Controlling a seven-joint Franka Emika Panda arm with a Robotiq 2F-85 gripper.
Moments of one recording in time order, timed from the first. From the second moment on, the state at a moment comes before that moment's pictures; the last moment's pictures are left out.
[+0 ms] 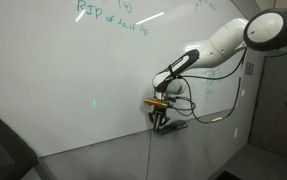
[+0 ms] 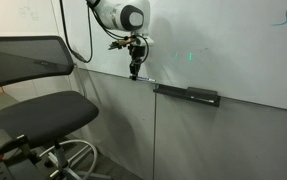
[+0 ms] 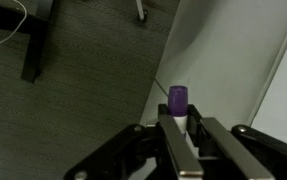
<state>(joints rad) 0.08 0.59 -0.07 -1.66 0.18 2.26 1.09</state>
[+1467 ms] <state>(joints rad) 0.07 0.12 0.00 -1.92 0.15 1.92 0.38</state>
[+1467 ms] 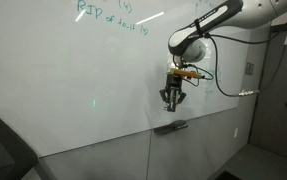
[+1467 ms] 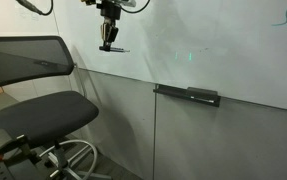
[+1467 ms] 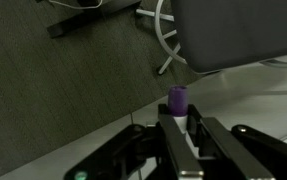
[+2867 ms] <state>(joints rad) 0.05 0.21 0.01 -1.71 0.01 1.85 -0.04</state>
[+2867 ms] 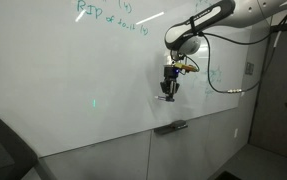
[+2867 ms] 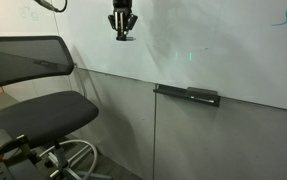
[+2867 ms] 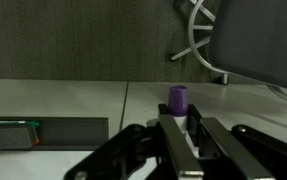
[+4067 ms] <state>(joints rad) 0.06 0.38 0.02 -1.49 -0.03 1.89 -0.07</state>
